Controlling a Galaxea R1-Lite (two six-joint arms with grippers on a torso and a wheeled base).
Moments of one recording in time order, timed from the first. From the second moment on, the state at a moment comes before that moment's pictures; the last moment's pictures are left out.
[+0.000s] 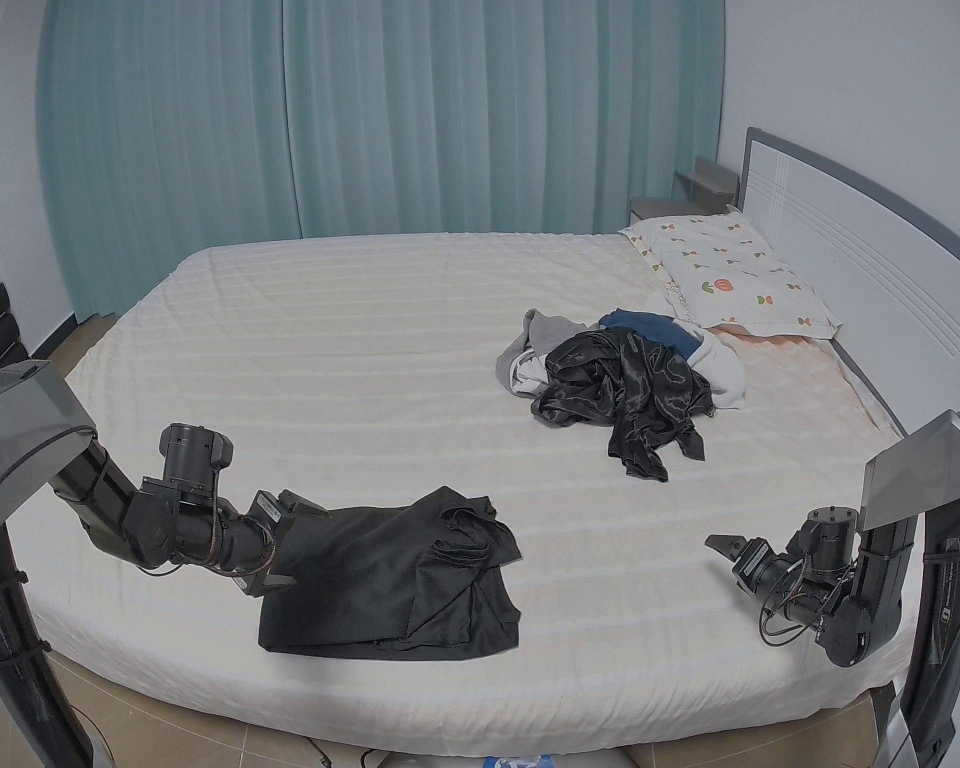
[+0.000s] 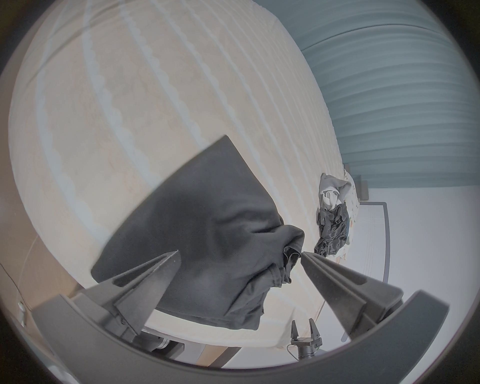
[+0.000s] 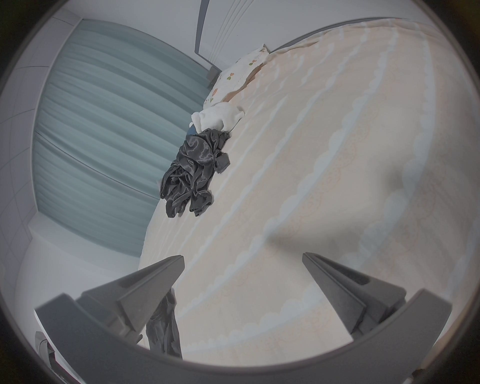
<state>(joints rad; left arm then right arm) -0.09 2.04 -0.76 -0.44 -0.37 -1.08 0.13 2.32 -0.25 -1.55 0.07 0.88</state>
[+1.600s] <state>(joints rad) -0.08 2.04 -0.73 -0.45 -0.37 -1.04 0.49 2.27 -0.65 -1.10 -0.09 0.68</state>
